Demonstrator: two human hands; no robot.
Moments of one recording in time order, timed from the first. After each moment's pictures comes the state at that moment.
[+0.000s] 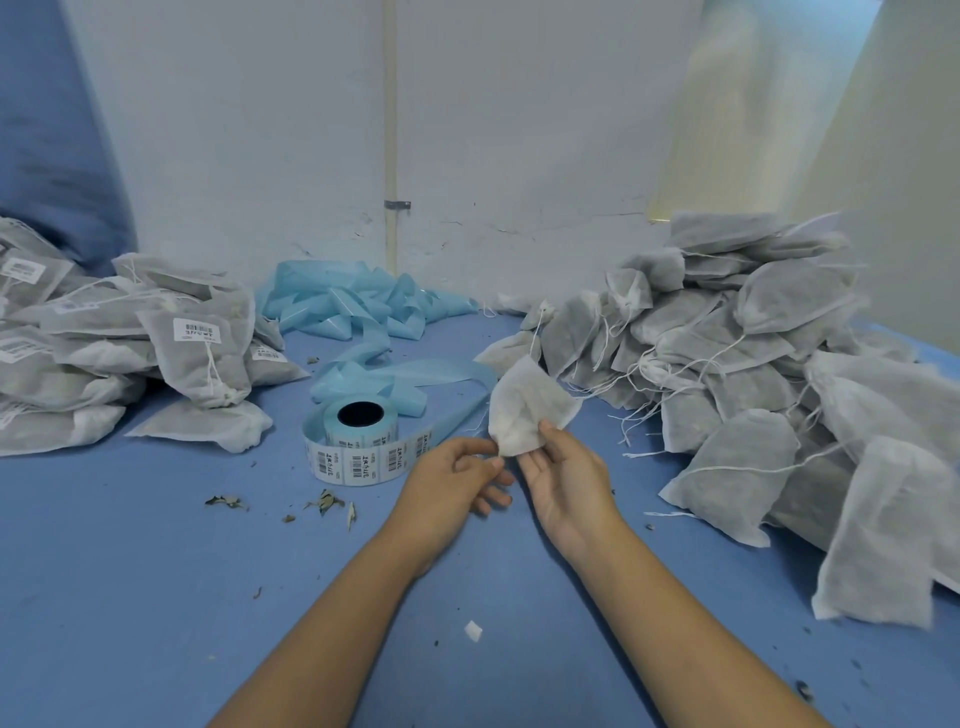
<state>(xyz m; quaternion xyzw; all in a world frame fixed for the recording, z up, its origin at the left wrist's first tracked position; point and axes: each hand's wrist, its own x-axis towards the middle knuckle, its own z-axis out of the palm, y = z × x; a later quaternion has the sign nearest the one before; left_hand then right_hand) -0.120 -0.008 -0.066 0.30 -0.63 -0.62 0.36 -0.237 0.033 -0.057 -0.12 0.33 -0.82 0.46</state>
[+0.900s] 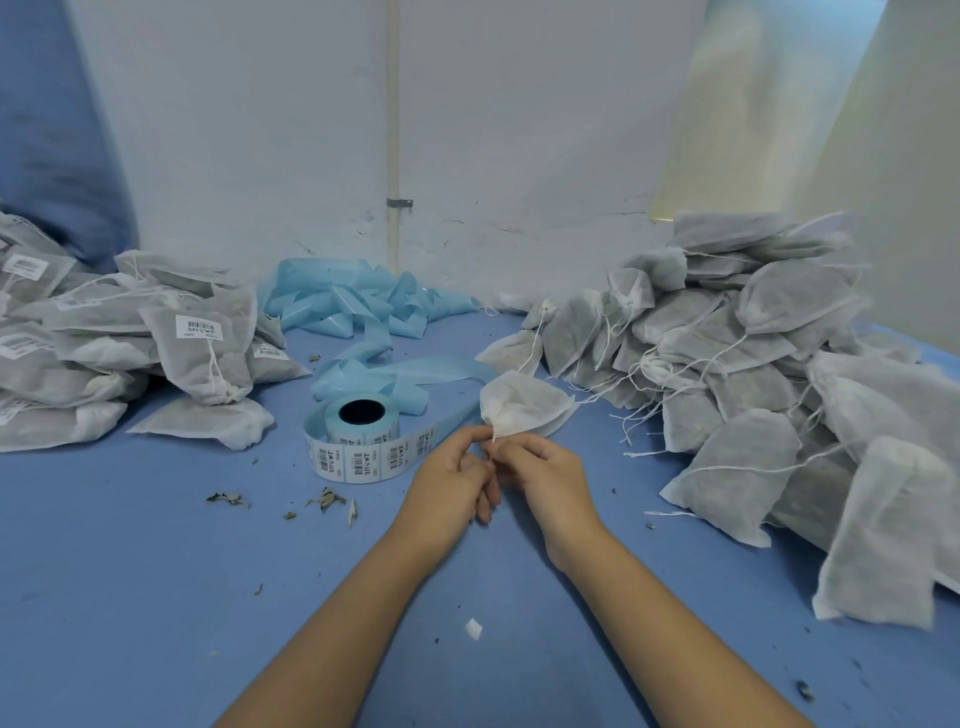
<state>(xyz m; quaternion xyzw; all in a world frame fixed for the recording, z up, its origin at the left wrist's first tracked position) -0.122 -0.006 -0.069 0.30 -0.66 -0.57 0.38 -0.221 0.040 -0.060 -0.35 0.57 -0.66 0.35</state>
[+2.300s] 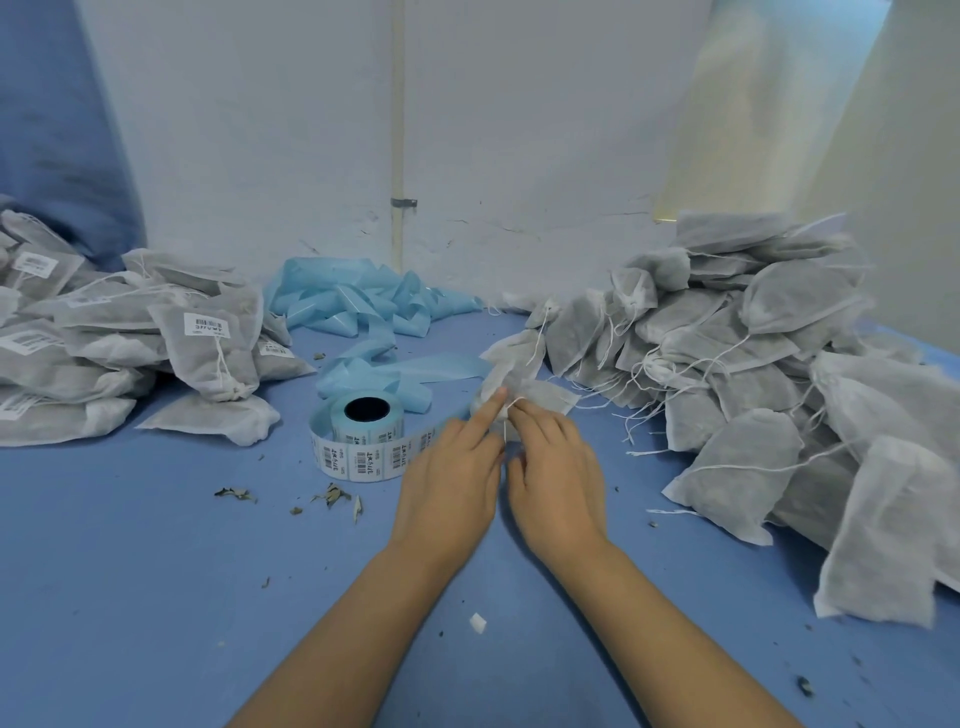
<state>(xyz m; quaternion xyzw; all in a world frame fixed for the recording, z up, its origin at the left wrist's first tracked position) -0.115 0.005 -0.058 0.27 -0.87 -0.02 0.41 -0.224 0.050 -0.059 -0.59 0.74 -0.31 -0.12</state>
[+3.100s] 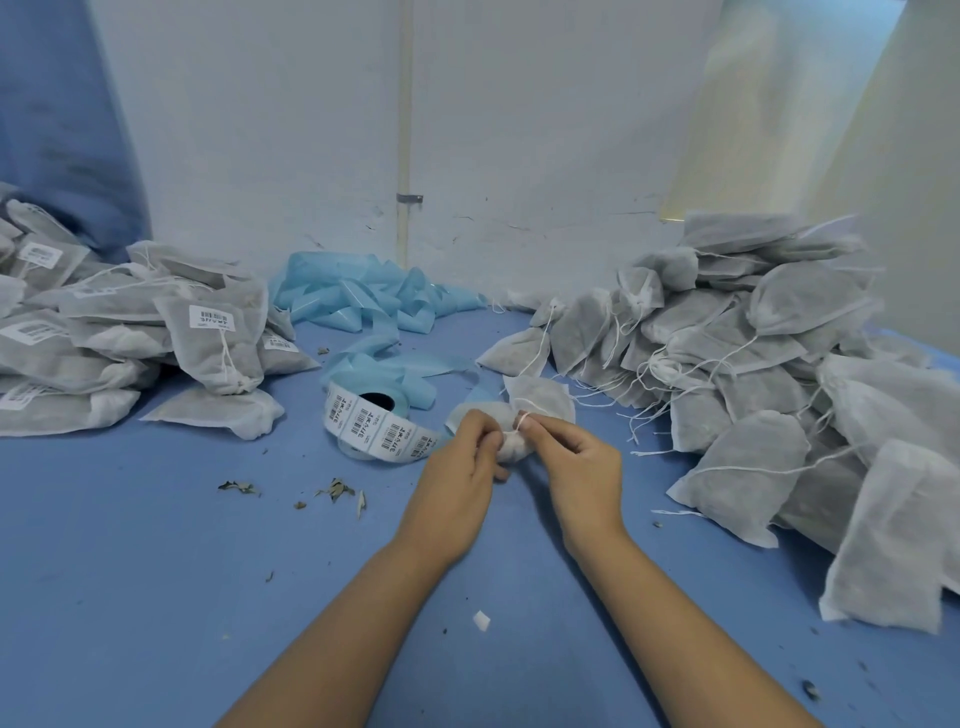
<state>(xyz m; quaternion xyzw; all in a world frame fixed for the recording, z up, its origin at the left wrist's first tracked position) -0.121 -0.004 -0.072 0.30 -0.76 -0.39 0.43 -0.229 0.042 -0.059 -0.34 0.55 -0.73 0.22</state>
